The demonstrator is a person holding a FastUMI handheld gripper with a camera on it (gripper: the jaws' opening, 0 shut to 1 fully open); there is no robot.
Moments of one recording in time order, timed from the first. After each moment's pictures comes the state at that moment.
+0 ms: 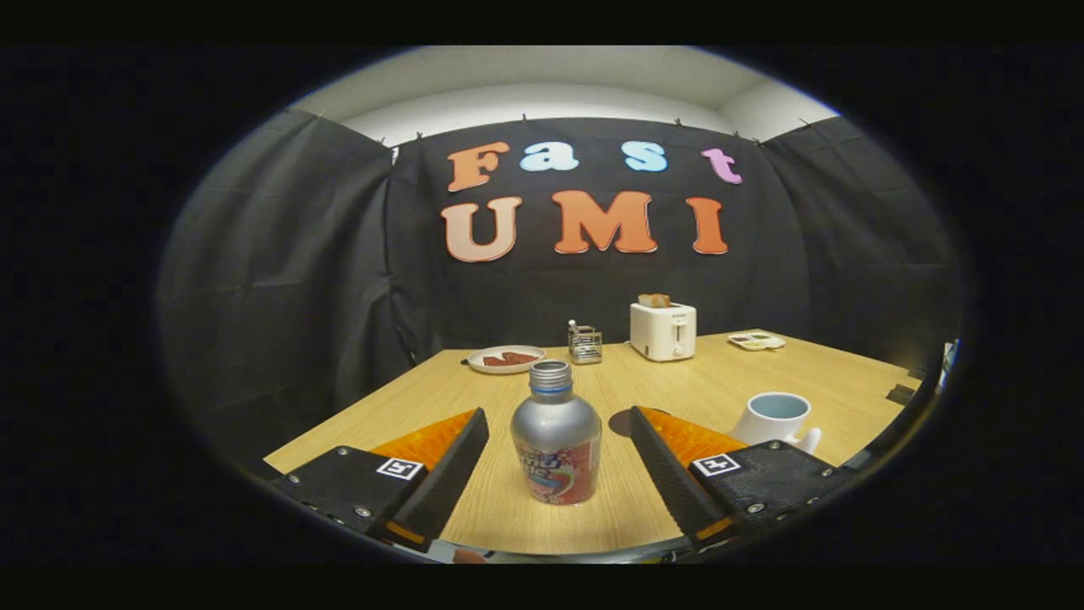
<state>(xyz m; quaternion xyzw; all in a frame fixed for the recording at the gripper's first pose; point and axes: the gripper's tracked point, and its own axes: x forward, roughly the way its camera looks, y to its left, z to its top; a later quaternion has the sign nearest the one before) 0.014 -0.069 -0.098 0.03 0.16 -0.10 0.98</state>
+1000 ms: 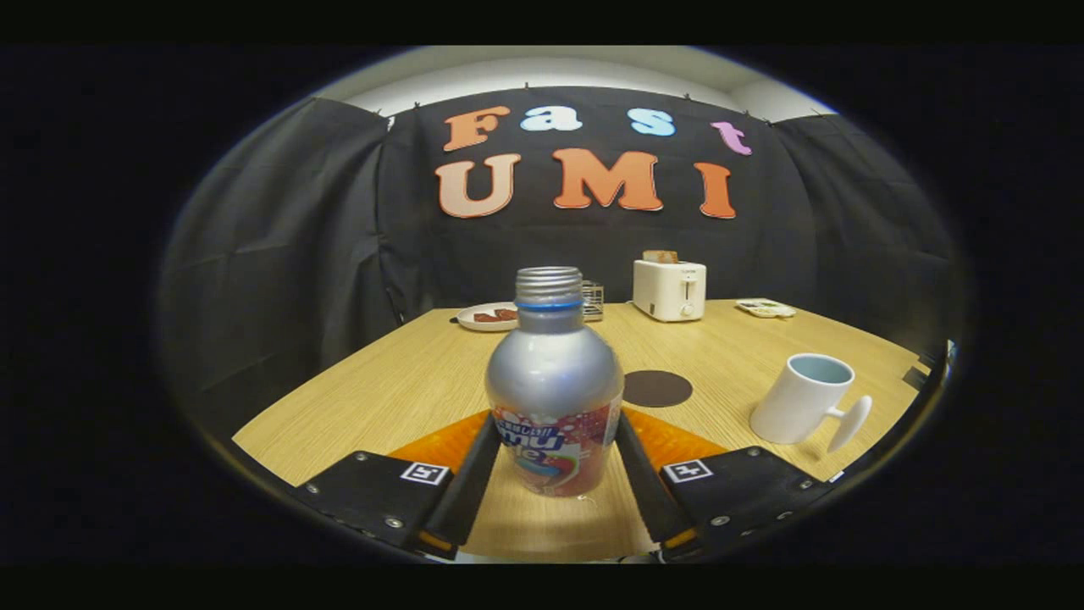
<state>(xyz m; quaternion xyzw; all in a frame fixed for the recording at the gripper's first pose) 0.031 -0.070 -0.163 0.02 0.23 -0.10 0.97</state>
